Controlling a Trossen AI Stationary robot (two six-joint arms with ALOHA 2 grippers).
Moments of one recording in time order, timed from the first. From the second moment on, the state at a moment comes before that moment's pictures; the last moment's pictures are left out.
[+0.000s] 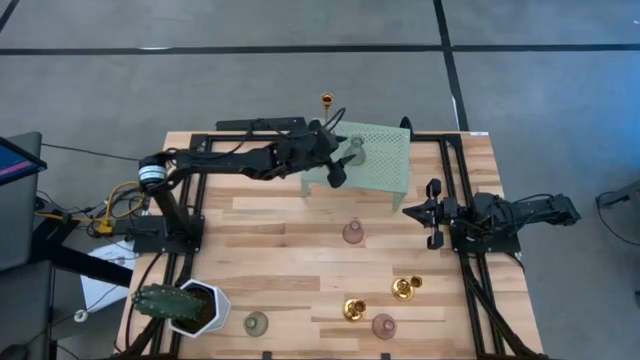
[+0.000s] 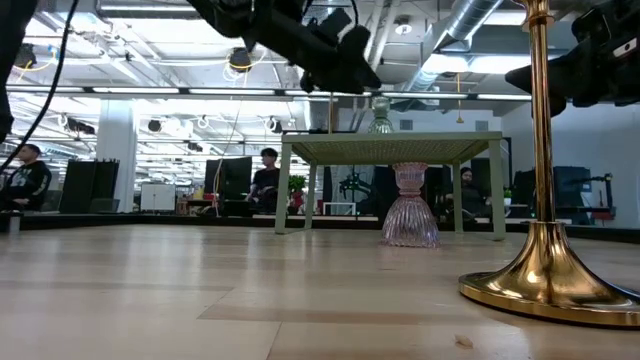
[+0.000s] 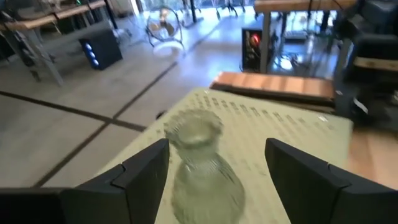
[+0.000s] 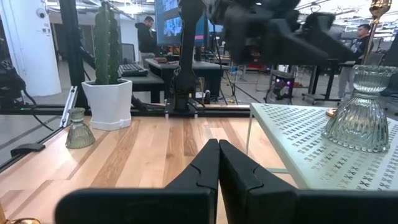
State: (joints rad) left arm 0.23 1.58 1.29 0.19 -0.22 0.14; right arm 0.15 0.02 0.02 0.05 0.24 -0.06
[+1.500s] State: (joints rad) left arm 0.14 0.80 0.43 0.36 0.21 0.25; right arm 0.13 0.91 0.38 0.37 0.44 0.08
